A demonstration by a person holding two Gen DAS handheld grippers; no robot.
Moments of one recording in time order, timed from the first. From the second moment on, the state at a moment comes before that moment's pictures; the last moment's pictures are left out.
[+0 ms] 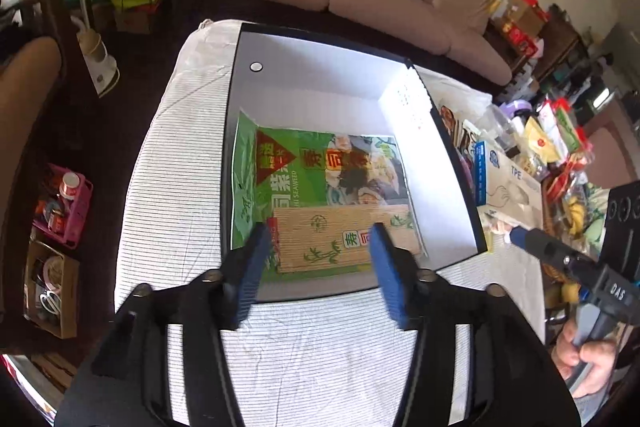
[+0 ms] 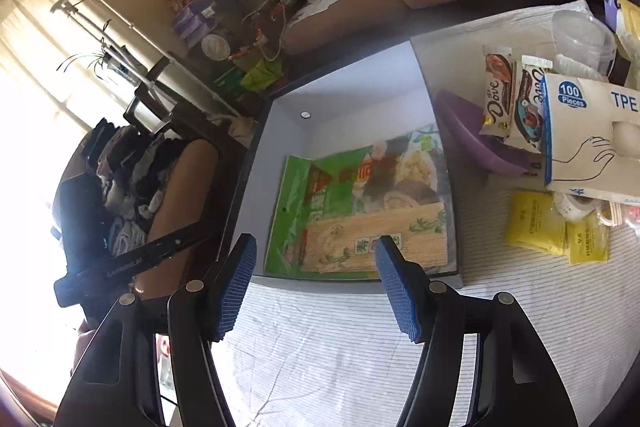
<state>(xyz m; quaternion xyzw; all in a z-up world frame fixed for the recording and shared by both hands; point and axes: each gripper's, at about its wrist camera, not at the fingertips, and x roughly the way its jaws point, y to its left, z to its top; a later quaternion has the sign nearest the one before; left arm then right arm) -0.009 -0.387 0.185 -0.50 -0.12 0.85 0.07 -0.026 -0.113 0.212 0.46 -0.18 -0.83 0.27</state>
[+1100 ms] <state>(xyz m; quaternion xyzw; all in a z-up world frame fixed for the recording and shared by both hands) 0.088 -0.278 0.222 -0.47 -0.01 0.88 -0.02 0.036 -0.074 0.250 0.41 -0.03 -0.88 0.24</state>
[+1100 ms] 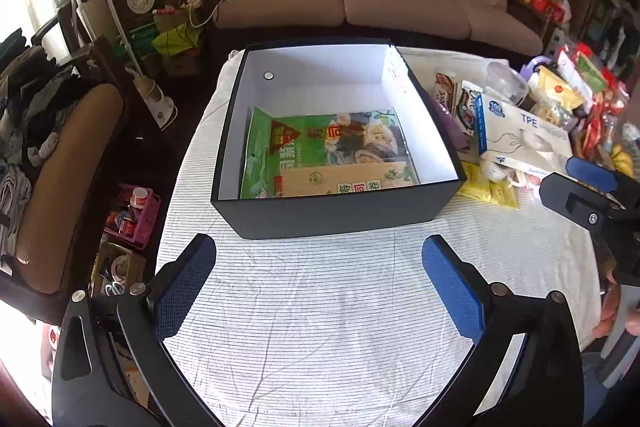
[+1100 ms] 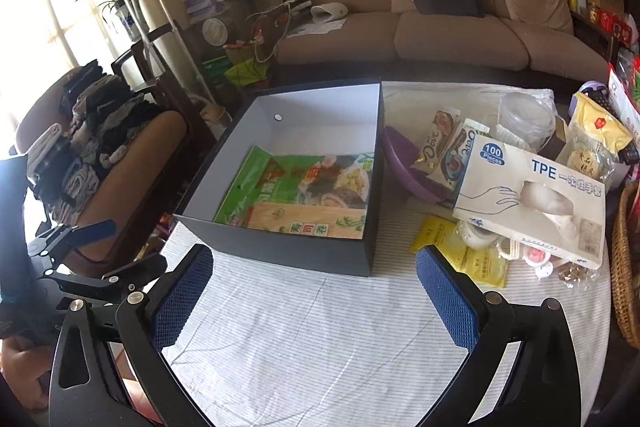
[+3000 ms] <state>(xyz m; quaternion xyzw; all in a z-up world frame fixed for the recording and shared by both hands) -0.171 0.036 0.056 -0.54 0.05 0.84 0.08 -0.129 0.220 0.096 0.47 -0.11 -0.88 0.01</state>
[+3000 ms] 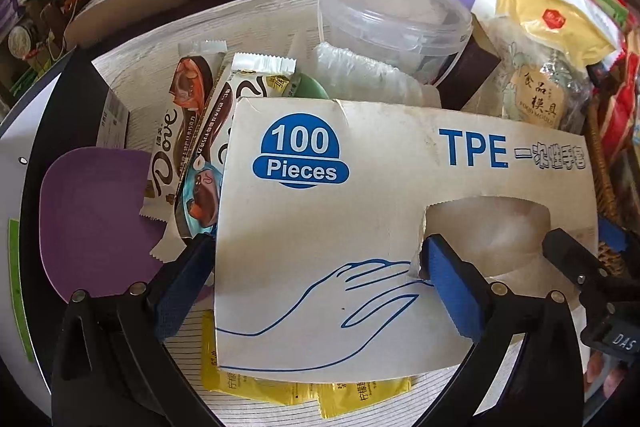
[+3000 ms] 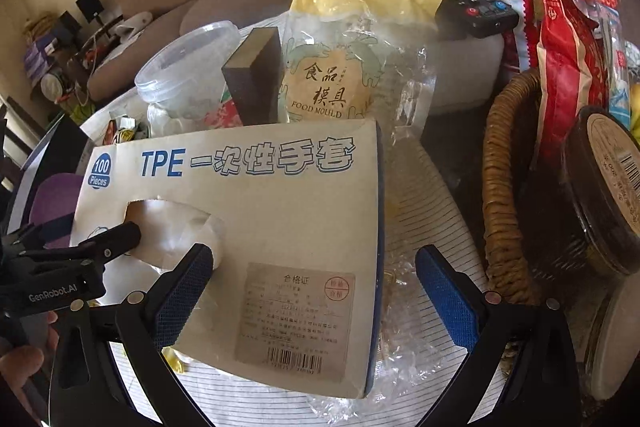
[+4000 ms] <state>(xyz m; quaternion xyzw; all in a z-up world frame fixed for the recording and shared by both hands) -0.081 -0.213 0.261 -0.43 -0.03 0.90 0.04 -0.098 0.032 0.270 0.37 -0.08 -0.91 0.14</state>
